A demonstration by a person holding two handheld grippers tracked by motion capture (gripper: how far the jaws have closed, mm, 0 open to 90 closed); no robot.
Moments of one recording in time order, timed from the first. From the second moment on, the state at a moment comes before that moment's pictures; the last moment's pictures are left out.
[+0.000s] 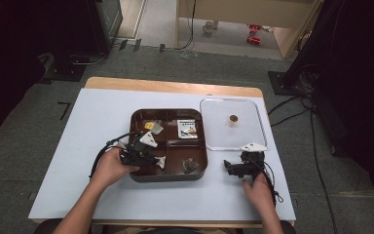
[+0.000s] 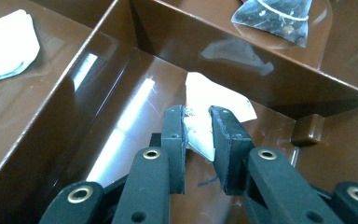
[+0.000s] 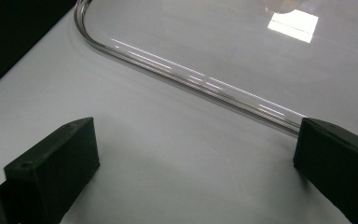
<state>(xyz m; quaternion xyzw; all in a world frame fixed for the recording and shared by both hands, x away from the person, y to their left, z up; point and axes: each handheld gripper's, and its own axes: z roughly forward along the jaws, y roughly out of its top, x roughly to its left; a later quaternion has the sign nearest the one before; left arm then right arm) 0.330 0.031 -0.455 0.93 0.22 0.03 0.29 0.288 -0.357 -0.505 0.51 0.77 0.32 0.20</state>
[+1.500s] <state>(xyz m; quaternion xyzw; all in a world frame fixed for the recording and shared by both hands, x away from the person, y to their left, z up) 0.319 0.087 -0.418 0.89 0.28 0.06 0.36 0.289 -0.357 -0.505 0.52 0.77 0.32 0.20</state>
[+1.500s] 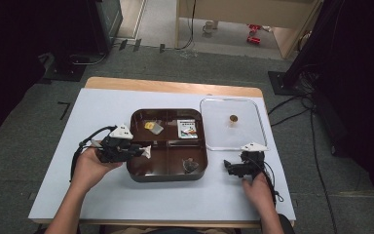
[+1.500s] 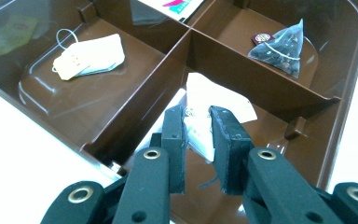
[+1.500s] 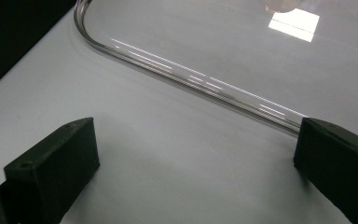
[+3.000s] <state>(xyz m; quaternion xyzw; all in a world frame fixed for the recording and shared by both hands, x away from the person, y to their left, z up) 0.338 0.166 -0.432 0.84 0.40 0.10 0.34 0.288 -0.357 -0.505 0.52 0.77 0.32 0.20</state>
